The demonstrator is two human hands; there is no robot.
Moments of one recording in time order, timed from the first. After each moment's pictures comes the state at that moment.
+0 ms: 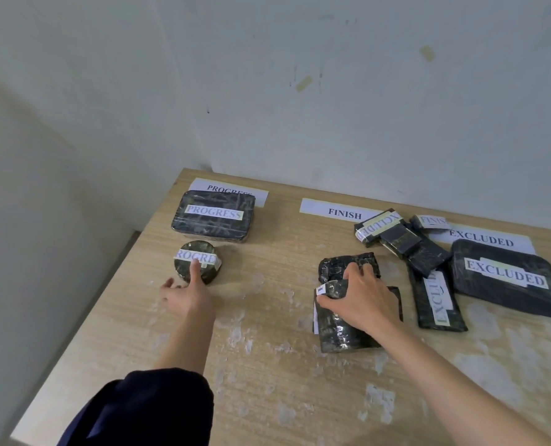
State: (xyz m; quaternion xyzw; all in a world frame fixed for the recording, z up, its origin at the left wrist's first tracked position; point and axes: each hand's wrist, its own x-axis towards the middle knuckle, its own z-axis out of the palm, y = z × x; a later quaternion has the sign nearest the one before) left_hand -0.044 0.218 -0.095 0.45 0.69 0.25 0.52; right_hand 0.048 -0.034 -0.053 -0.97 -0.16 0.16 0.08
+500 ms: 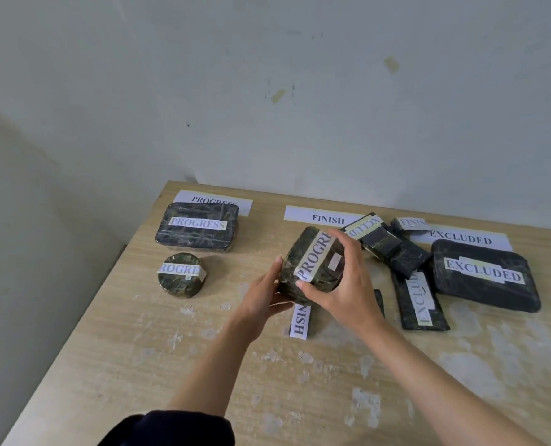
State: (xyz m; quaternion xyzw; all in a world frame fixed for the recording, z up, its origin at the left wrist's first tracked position) left_hand -0.009 0.114 -0.051 0.61 0.30 -0.13 0.73; right_hand 0.049 -0.039 -0.030 -0.83 -0.27 -0.03 0.49
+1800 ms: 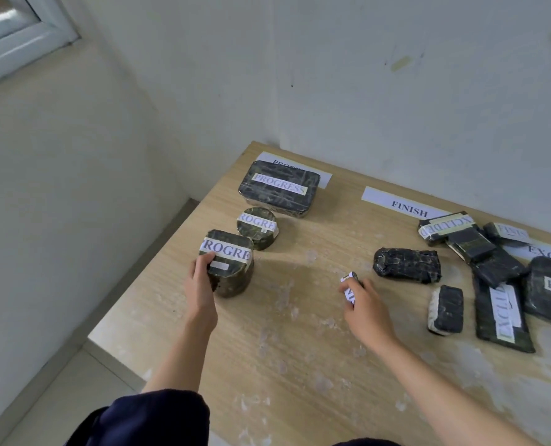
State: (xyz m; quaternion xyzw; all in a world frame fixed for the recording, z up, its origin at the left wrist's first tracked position) left_hand -0.154 0.227 -0.074 0.43 0.52 0.29 0.68; right_hand -0.014 0.005 -0.115 -0.91 -0.24 0.19 0.26
